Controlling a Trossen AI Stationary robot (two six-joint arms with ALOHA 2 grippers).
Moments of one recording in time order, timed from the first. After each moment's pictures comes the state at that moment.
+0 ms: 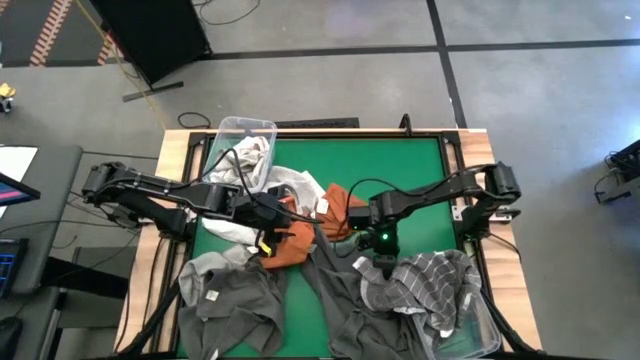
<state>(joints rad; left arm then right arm) -0.14 1.31 1.04 -0.46 -0.13 0.07 0.07 1.74 1.09 -0.88 -0.92 0.29</state>
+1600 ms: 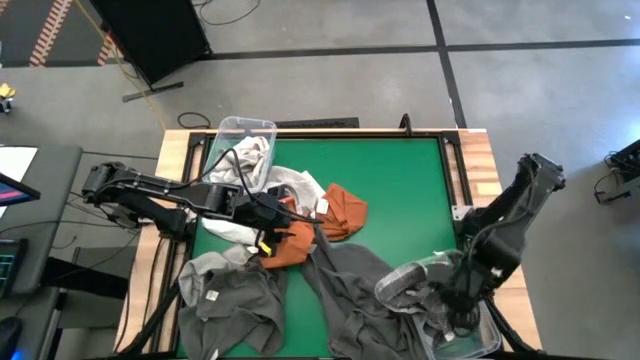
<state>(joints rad) -0.14 1.31 1.04 -0.46 -0.13 0.07 0.87 1.32 1.22 -1.12 -0.26 1.23</state>
